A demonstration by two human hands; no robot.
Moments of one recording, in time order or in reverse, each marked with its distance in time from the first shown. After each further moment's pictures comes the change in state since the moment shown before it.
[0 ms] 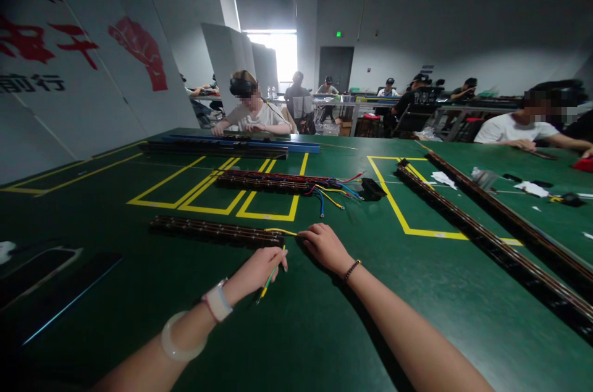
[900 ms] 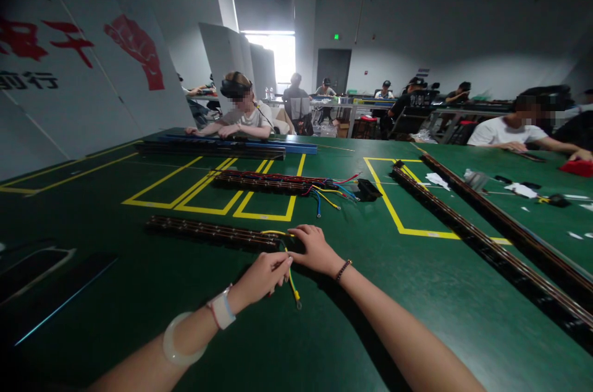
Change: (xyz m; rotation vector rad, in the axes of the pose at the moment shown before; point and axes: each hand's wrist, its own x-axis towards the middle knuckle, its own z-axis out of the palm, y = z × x) left_hand -0.012 0.008 0.016 0.012 -0.018 0.195; right_hand 0.006 -0.023 -0.003 0.165 -0.049 0.105
